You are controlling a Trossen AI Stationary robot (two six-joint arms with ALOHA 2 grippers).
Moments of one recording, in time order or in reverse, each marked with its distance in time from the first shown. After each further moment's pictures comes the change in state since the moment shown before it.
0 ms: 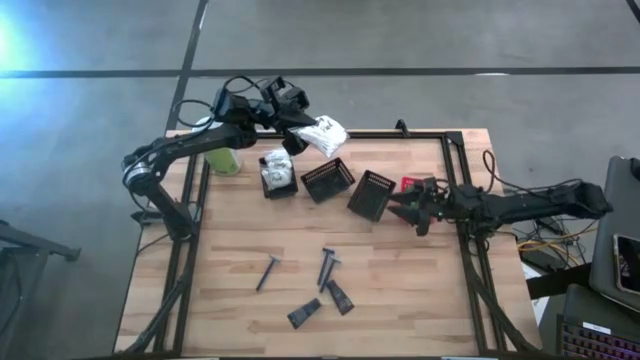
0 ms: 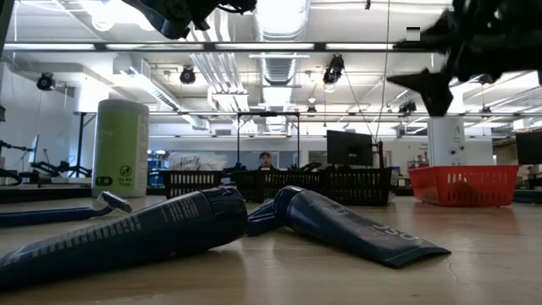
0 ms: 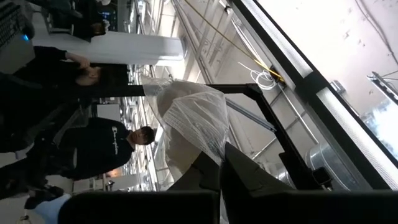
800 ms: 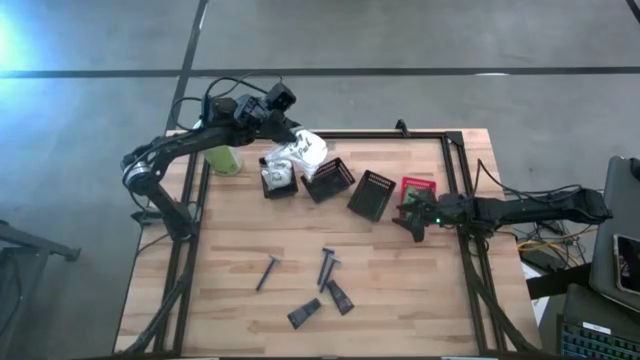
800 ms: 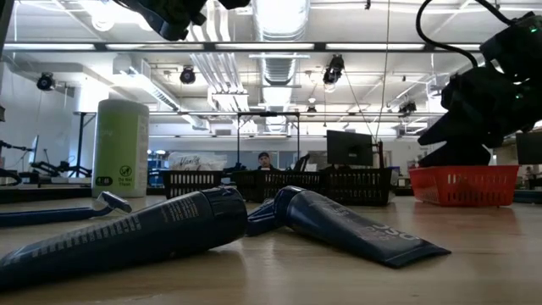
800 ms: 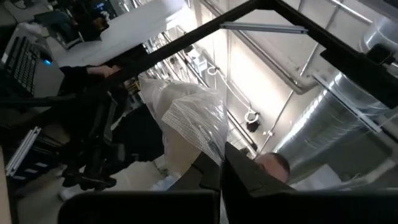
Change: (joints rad) left arm 0.028 0.000 0.000 0.271 0.235 0.227; right arm -0.040 -0.079 -0.125 -0.382 0.019 0.015
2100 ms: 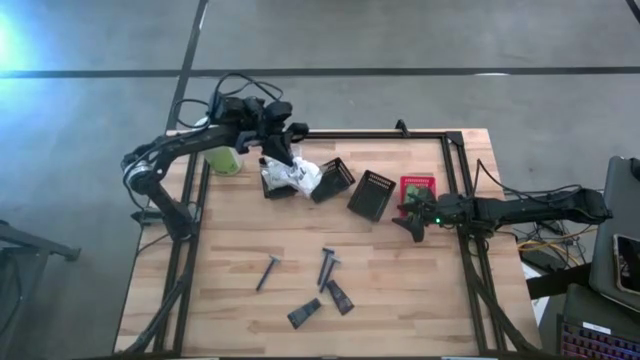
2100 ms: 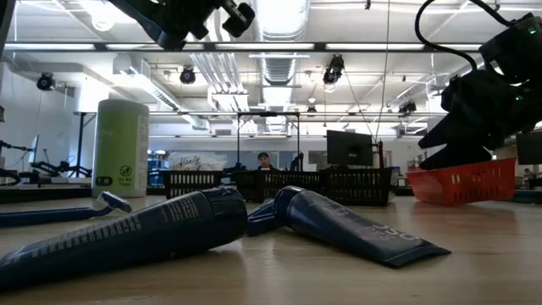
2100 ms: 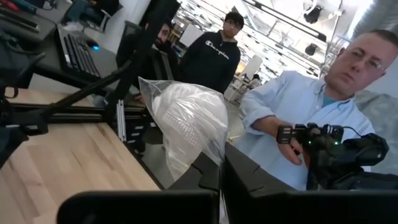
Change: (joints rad) left arm 0.034 0.008 -0.065 -0.112 0.370 0.668; right arm 0.000 0.001 -0.001 -0.007 0.003 0.001
